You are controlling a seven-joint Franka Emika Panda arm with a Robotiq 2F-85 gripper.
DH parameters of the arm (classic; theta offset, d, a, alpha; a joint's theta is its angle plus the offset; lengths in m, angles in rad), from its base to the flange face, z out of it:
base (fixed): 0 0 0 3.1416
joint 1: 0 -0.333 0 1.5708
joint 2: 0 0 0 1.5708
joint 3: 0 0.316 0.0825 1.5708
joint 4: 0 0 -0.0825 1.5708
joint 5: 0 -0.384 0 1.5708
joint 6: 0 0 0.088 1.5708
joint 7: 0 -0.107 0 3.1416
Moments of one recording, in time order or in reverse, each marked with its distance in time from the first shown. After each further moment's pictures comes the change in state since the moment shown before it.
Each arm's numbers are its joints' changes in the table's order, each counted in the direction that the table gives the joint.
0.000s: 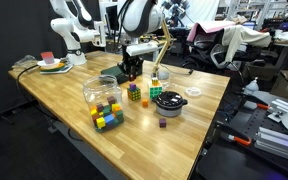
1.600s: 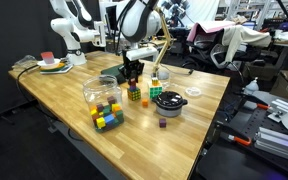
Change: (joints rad) arm 0.000 0.050 0.003 0.037 -0.006 0.039 0.000
